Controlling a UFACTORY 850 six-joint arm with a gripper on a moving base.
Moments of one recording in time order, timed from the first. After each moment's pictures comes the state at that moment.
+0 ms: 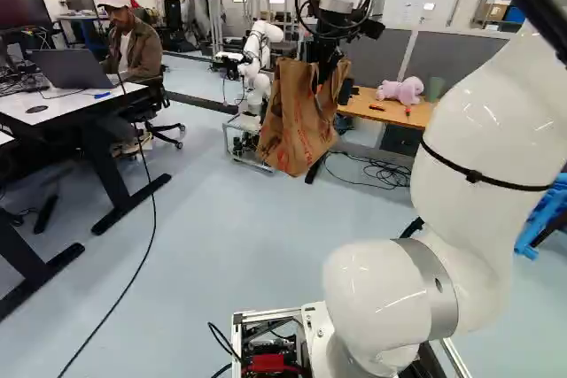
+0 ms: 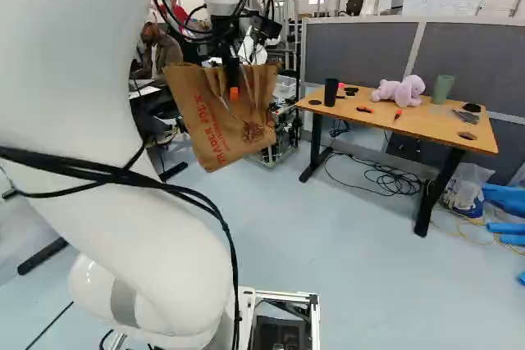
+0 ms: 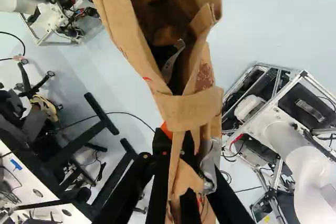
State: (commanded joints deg) arm -2.0 -3.2 -77.9 6.5 -66.3 54.8
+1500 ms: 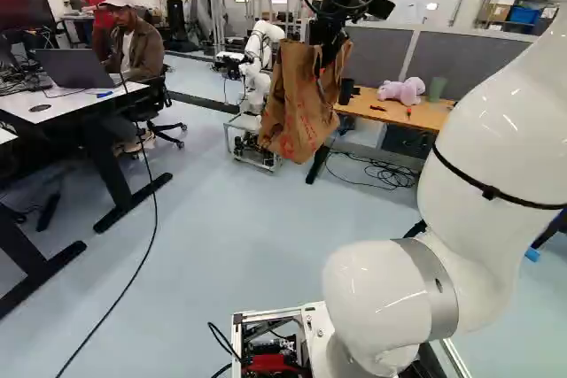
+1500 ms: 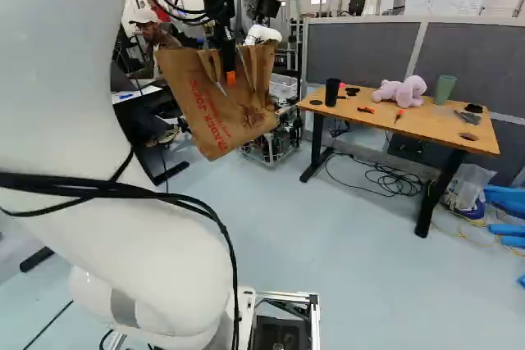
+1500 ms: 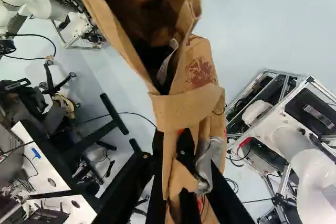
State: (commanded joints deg) arm -2.0 0.2 -79.5 6.5 -66.3 54.8
